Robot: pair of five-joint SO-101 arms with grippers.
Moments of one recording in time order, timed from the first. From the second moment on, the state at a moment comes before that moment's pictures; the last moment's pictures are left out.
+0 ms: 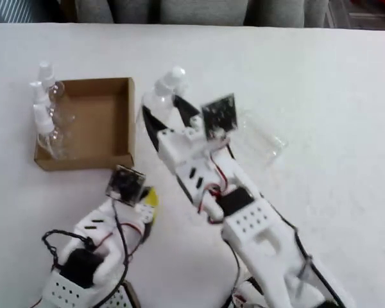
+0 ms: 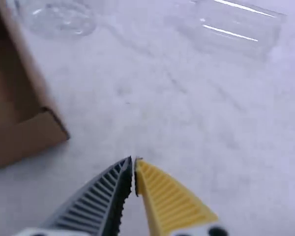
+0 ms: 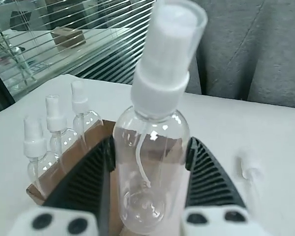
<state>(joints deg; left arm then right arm) 21.4 -103.4 92.5 59.6 6.6 -36.0 -34.8 54.9 -4.0 -9.5</state>
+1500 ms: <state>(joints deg) -27.5 -74.6 82.9 42.4 12.7 -41.6 41.2 -7.9 -17.4 -0.4</state>
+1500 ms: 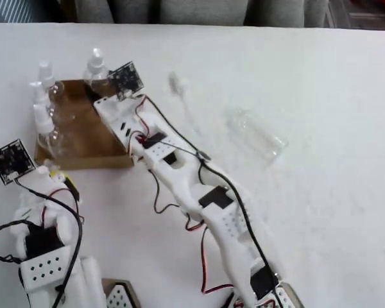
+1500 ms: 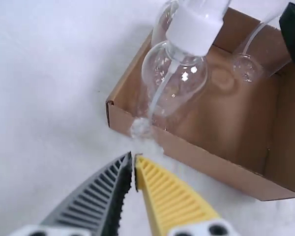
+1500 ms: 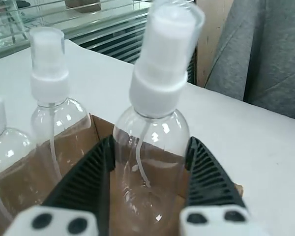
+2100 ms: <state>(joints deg) -27.5 -74.6 82.9 42.4 12.7 -41.2 45.9 -15.0 -9.3 -0.4</state>
